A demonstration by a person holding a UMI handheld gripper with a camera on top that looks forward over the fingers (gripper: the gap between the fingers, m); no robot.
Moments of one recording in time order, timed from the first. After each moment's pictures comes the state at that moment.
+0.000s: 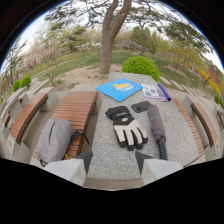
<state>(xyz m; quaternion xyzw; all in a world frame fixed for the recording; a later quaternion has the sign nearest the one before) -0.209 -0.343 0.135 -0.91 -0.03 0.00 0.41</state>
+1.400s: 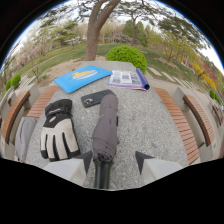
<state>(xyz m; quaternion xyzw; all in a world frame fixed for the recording) 0.020 -0.234 0.040 -0.93 0.00 -0.04 0.38</state>
